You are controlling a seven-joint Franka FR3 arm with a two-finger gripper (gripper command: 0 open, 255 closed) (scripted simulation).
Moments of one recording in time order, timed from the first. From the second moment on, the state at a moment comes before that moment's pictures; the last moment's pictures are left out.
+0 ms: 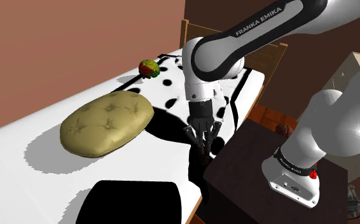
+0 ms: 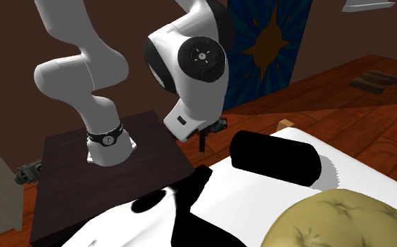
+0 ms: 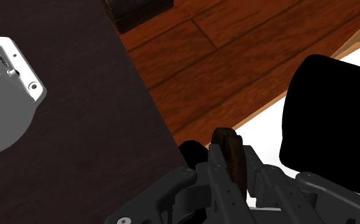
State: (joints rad) arm 0.20 -0.18 0.27 -2.52 0.58 1.91 0.67
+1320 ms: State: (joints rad) arm 0.36 0.21 0.42 -1.98 0.54 1.94 1.04
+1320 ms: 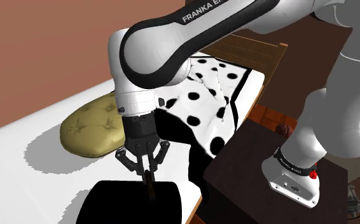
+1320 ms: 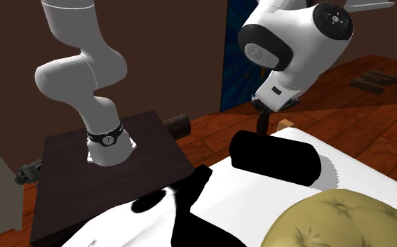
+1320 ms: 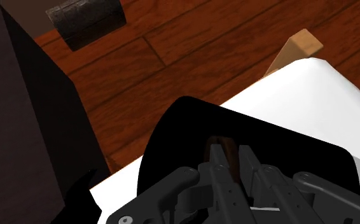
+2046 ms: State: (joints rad) arm 0.44 0.43 0.42 -1.78 0.47 2.00 1.14
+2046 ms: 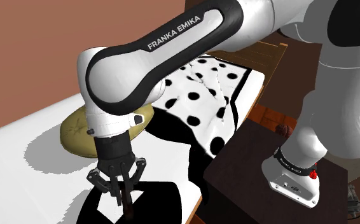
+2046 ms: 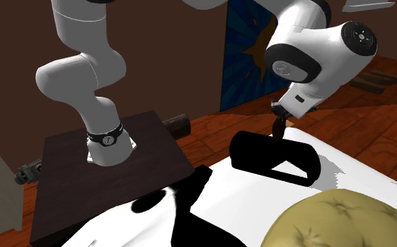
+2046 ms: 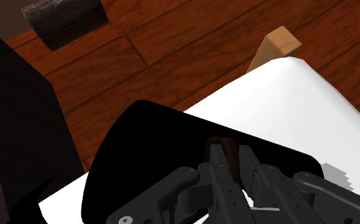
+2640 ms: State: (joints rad) arm 0.45 0.49 0.42 -1.81 0.47 2.08 1.10
